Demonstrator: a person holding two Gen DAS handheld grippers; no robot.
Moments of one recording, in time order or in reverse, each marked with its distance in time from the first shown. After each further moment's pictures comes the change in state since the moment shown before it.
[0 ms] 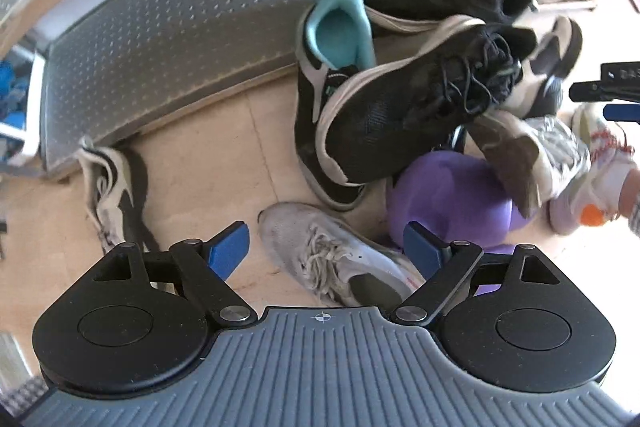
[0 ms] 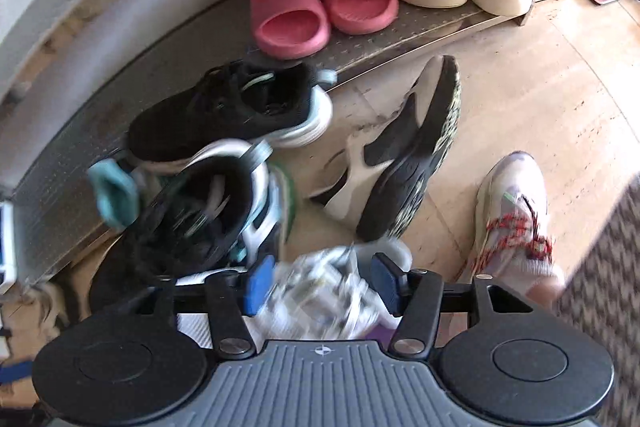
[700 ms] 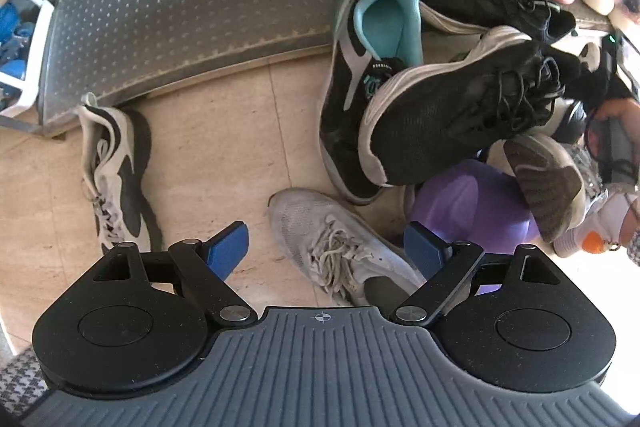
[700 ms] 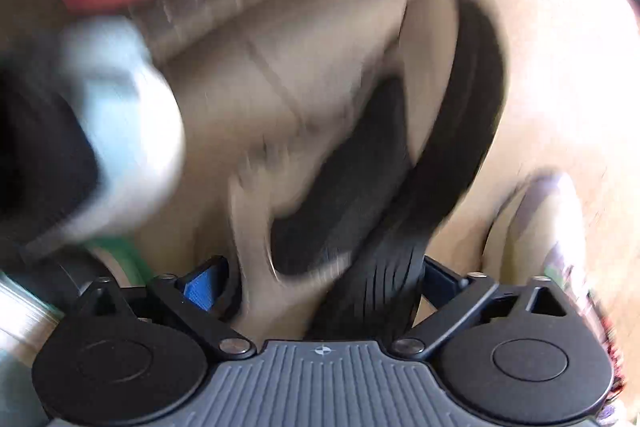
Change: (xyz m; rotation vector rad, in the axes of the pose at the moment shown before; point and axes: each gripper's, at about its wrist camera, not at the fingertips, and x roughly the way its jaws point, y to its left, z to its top) left arm 0.017 0.036 0.008 -0.107 0.057 -0.014; right arm 0.175 -0.023 0.051 0.134 0.197 -0.218
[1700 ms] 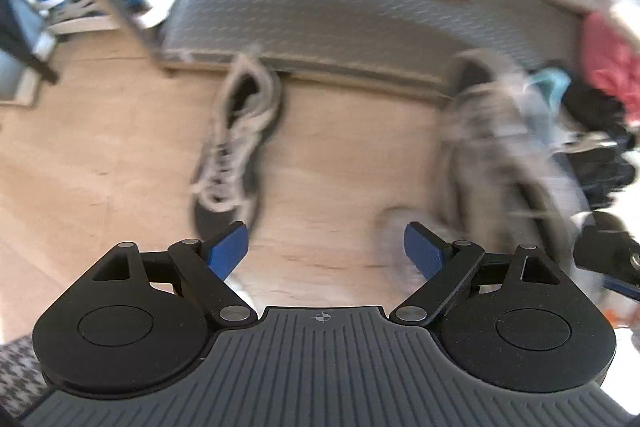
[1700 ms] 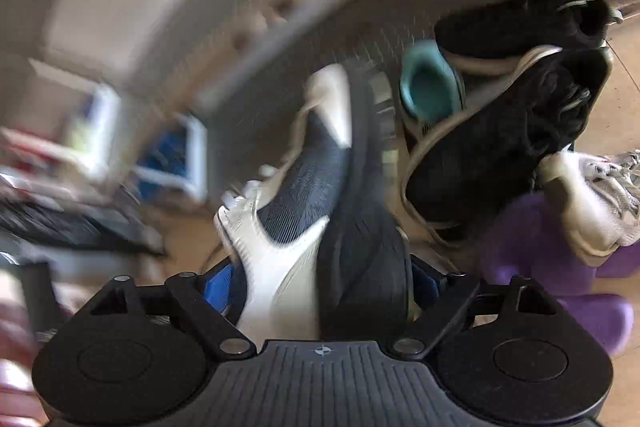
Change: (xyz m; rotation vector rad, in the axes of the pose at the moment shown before) left arm -0.021 0.142 -0.055 -0.352 -0.094 0.098; right arm -0.247 0.138 -0.227 -0.381 0.004 0.629
